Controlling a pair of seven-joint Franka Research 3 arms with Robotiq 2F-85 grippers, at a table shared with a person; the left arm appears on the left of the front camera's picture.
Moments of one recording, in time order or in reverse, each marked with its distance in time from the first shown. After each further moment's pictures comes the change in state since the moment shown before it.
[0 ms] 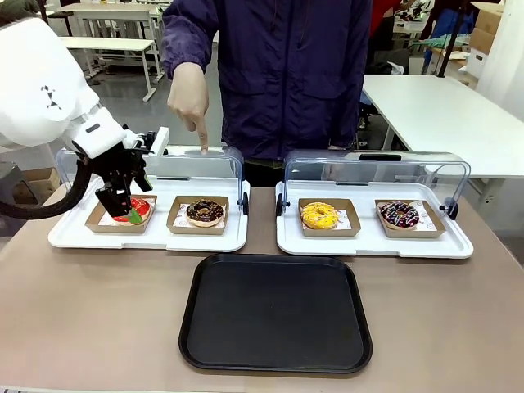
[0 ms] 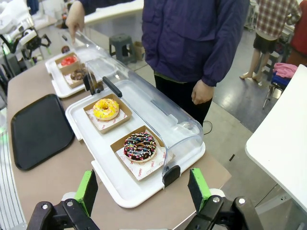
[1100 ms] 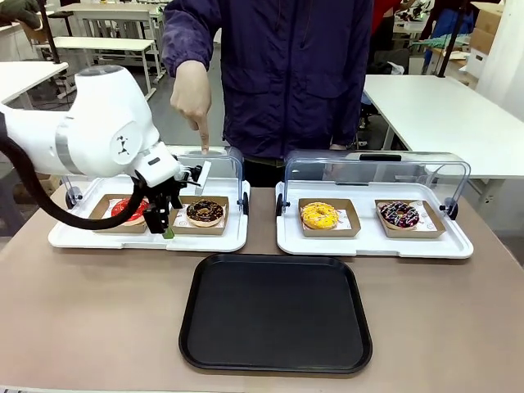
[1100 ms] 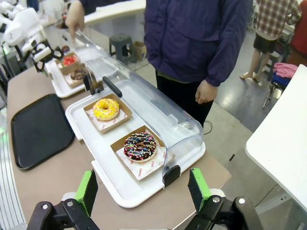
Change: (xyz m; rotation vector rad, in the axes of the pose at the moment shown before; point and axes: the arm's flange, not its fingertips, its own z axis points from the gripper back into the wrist) left arm 0.040 0.030 -0.091 -0.015 0.125 -0.048; right arm 0.000 0.000 0.000 -0.001 0.000 0.000
